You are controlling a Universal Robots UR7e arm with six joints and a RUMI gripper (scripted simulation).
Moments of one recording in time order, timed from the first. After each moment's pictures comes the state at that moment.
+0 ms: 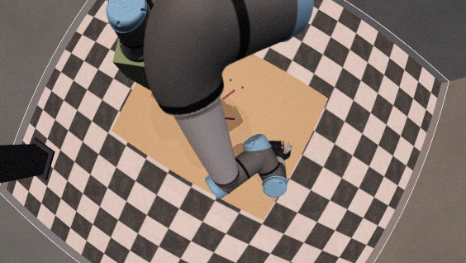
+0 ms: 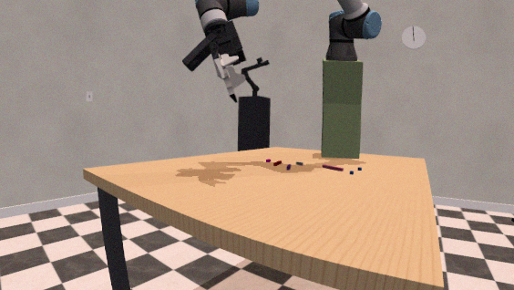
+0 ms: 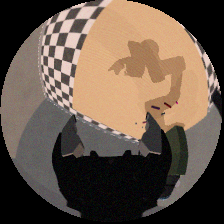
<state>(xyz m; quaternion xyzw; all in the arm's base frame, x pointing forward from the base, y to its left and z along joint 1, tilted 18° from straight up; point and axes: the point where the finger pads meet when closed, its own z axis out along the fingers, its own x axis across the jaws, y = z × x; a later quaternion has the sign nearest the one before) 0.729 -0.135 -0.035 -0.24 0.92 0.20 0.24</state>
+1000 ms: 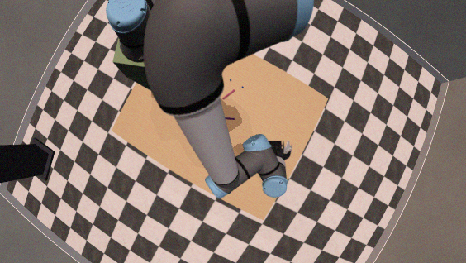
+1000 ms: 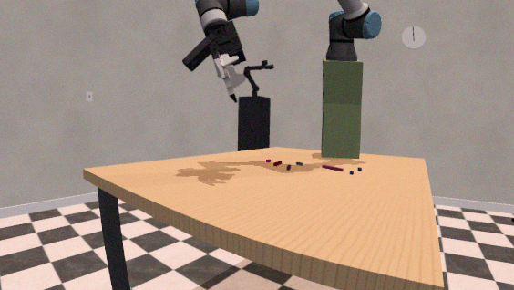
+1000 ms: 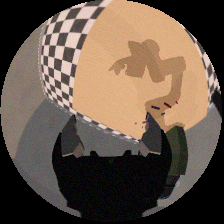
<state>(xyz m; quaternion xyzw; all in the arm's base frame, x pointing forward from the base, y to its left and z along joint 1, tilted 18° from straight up) 0.729 -0.135 -0.035 -0.24 0.92 0.20 0.24</state>
